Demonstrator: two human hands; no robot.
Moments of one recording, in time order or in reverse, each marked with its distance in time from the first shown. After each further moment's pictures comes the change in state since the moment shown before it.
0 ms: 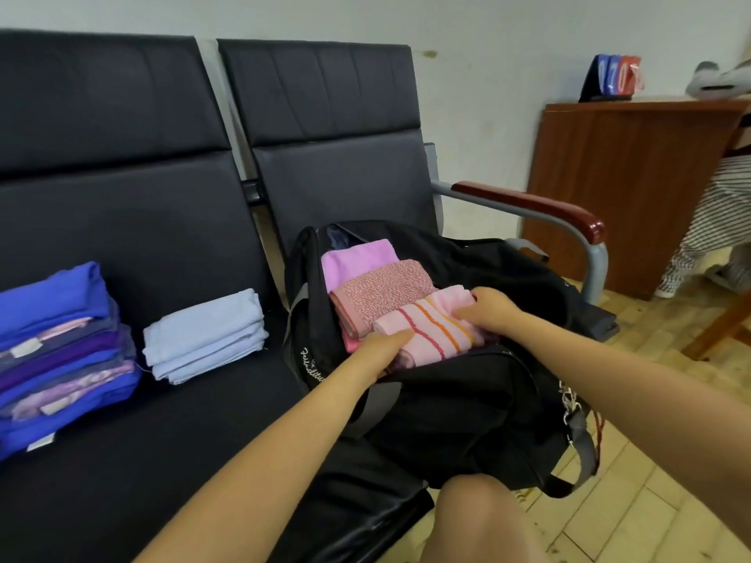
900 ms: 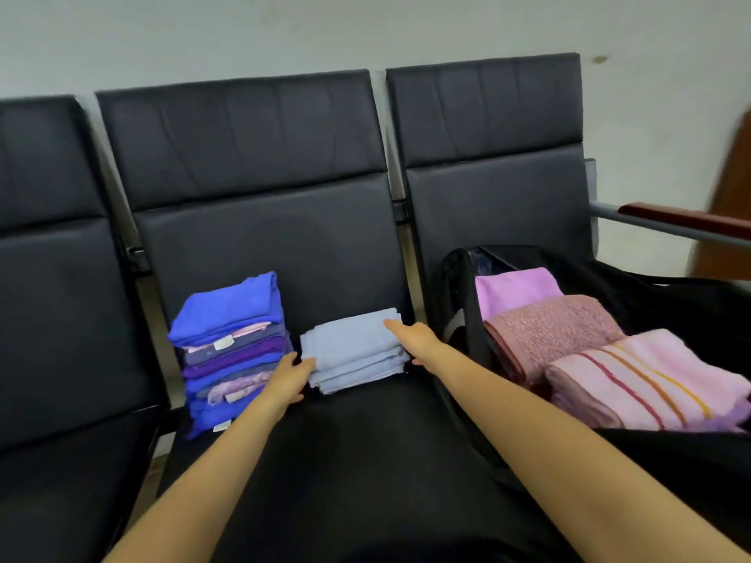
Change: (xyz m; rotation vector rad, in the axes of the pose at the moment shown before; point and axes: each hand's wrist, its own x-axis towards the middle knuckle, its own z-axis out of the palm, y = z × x) left_hand -0.016 -0.056 -0.334 0.055 0.562 -0.003; right_hand 0.001 -0.282 0.184 0.700 -0.452 -0.067
